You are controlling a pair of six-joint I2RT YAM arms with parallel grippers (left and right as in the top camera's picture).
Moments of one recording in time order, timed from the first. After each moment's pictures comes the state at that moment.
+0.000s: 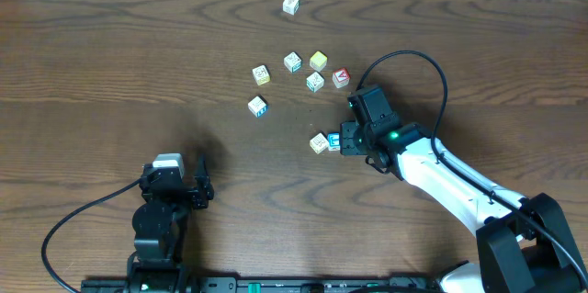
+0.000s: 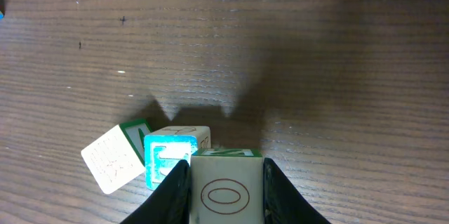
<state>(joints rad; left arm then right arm) -0.05 0.22 0.02 -0.12 -0.04 -0.12 0.50 1.60 0.88 -0.38 0.03 0.47</state>
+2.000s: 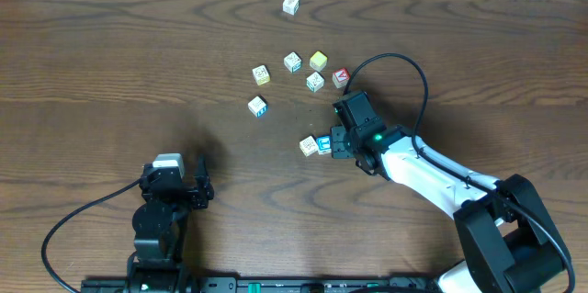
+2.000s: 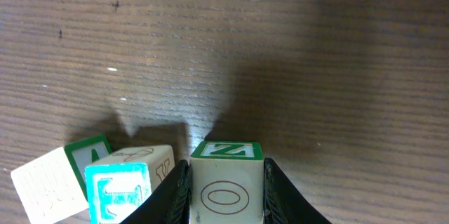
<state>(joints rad) -0.05 0.22 0.02 -0.12 -0.04 -0.12 0.55 1.69 0.88 -0.30 0.08 0.46</state>
